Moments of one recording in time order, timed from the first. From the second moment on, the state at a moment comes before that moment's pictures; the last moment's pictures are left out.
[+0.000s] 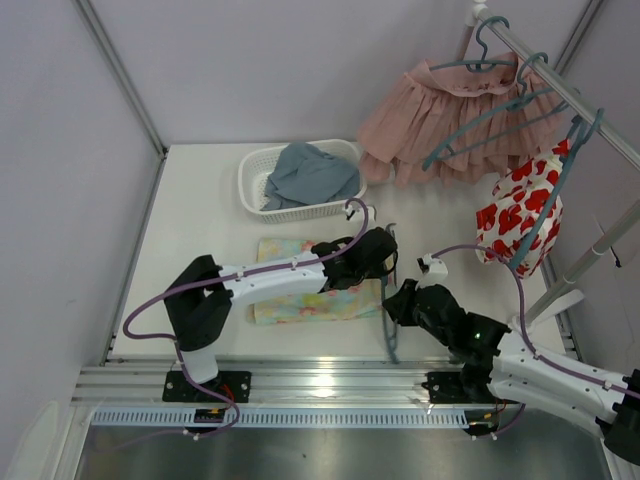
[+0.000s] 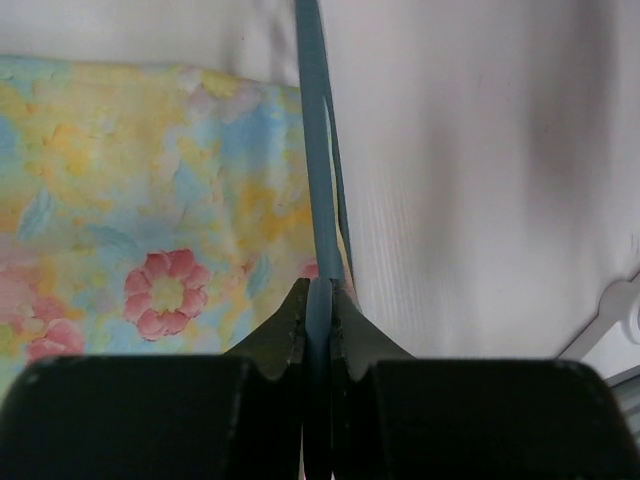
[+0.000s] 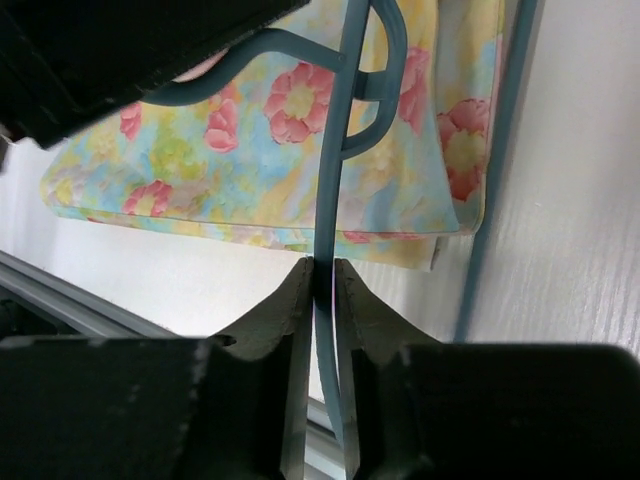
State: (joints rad) left arm -1.09 1.80 1.35 -0.35 -0.44 -0.94; right arm 0.94 0.68 0.33 -0.20 0.33 0.82
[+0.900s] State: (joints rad) left arm -1.03 1.69 1.16 -0.32 -0.46 -0.92; right arm 0.77 0.87 0.47 -0.25 0.27 0.82
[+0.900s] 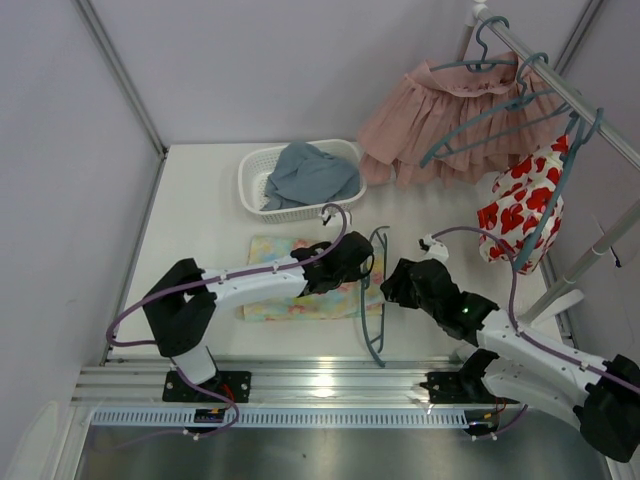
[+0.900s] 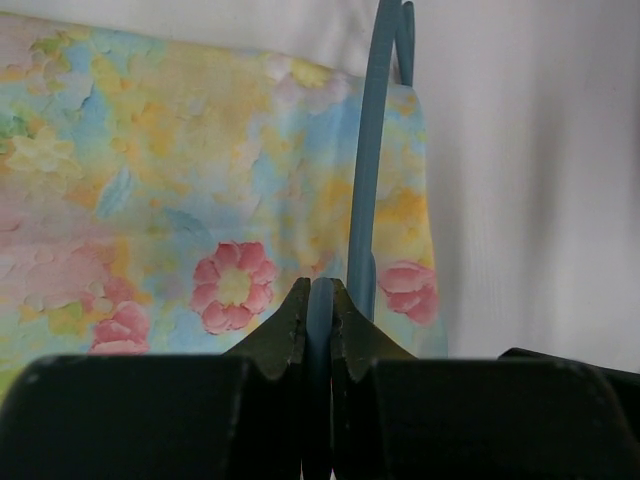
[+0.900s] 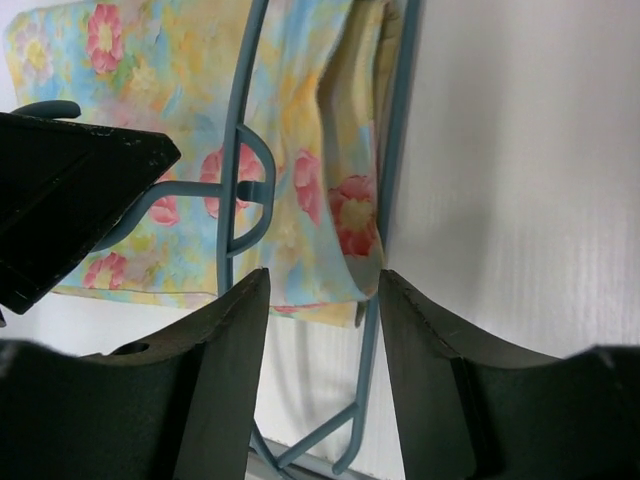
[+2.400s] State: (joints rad) left arm -0.95 1.62 1.04 -0.27 -0.42 -0.94; right arm 0.73 1.37 0.53 0.16 0.11 0.70
